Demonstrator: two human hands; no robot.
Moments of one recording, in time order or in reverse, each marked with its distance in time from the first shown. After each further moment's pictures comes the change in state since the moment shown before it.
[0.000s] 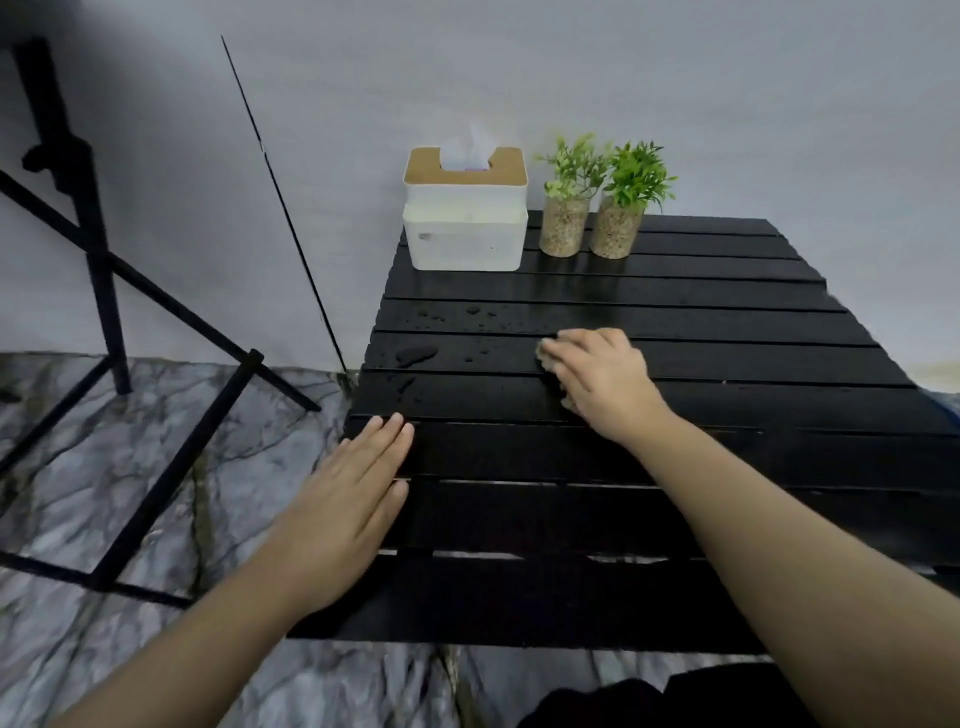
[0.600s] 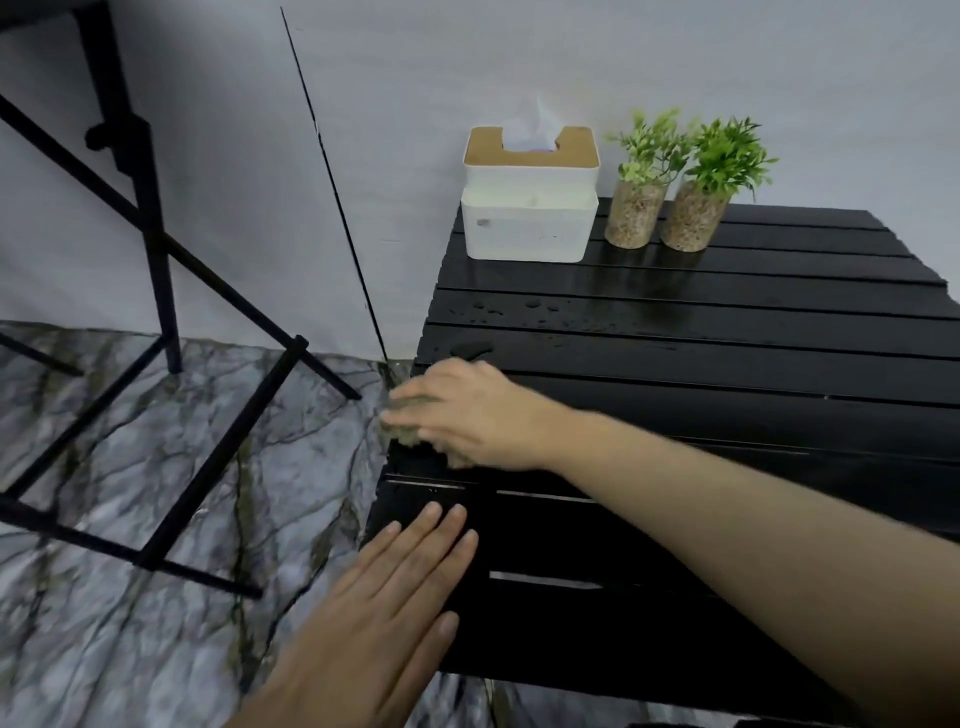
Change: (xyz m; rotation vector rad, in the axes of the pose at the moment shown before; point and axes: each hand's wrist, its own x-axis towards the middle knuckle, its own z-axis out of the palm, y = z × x) left_hand -0.055 -0.001 0.014 0.272 -0.066 0.145; right_hand 0.043 -0.123 0.052 0.105 -0.171 -0.890
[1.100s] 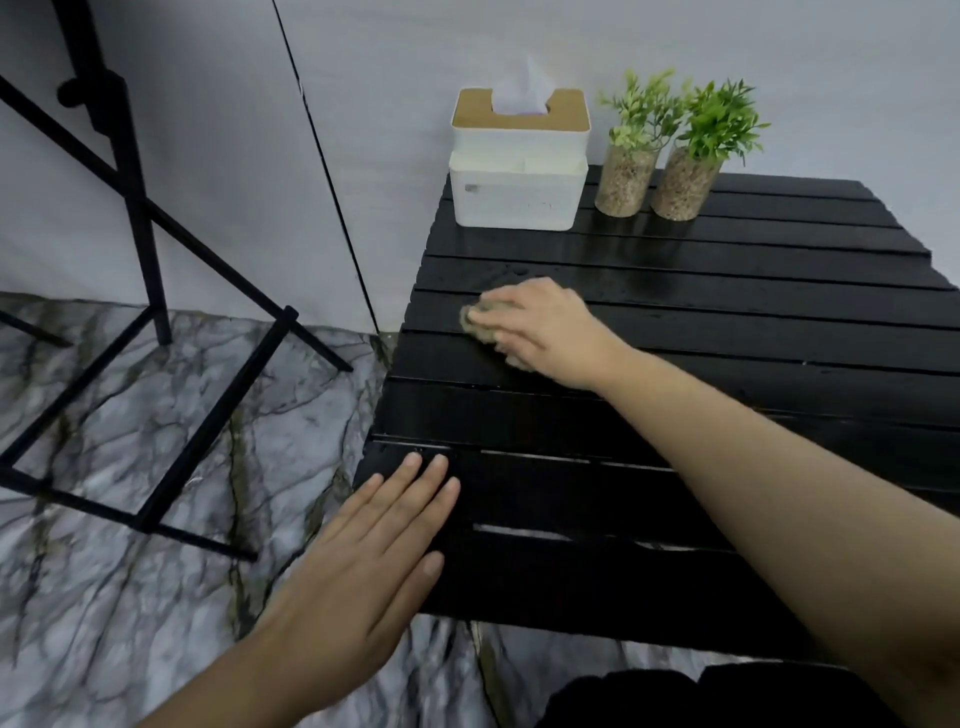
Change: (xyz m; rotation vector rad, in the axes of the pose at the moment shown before) left_hand -0.002 0.007 -0.002 -0.115 -0.011 -0.053; right_hand -0.047 0.049 -0.023 -0.075 0.044 0.363
